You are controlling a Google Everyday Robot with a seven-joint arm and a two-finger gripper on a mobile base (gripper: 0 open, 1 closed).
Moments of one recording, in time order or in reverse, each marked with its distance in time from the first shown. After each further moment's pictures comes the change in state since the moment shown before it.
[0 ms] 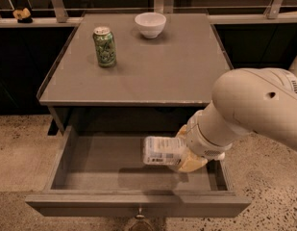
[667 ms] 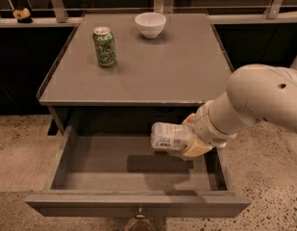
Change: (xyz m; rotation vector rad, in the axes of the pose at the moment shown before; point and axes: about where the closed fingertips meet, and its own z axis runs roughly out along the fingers) arm 0.023 -0.042 0.008 0.066 -0.060 0.006
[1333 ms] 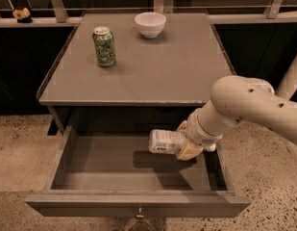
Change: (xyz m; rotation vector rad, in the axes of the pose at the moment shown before) arm 0.018 -0.011 0.070 -0.093 -0.015 0.003
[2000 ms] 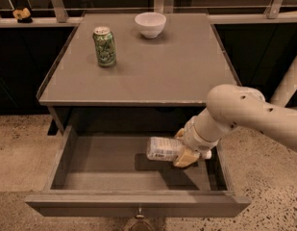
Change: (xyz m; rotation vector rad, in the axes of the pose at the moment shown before) arm 0.010 0.011 0.028 -0.057 -0.018 0.029
